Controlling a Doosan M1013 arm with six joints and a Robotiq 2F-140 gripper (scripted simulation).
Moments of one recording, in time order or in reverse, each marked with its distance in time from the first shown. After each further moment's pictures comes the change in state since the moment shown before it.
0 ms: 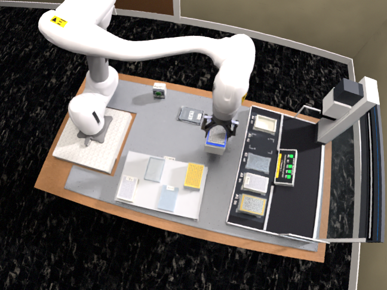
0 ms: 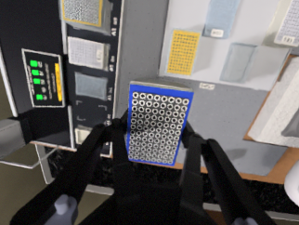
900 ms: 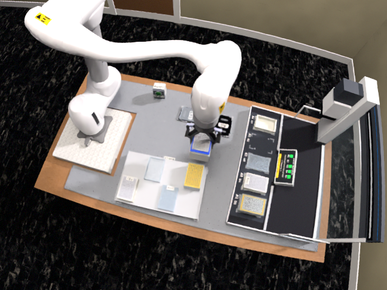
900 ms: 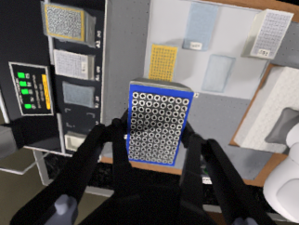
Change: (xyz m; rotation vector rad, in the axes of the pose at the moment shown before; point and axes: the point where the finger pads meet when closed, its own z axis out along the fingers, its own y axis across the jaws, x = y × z) arm 0.045 0.059 0.000 -0.001 0.000 0.000
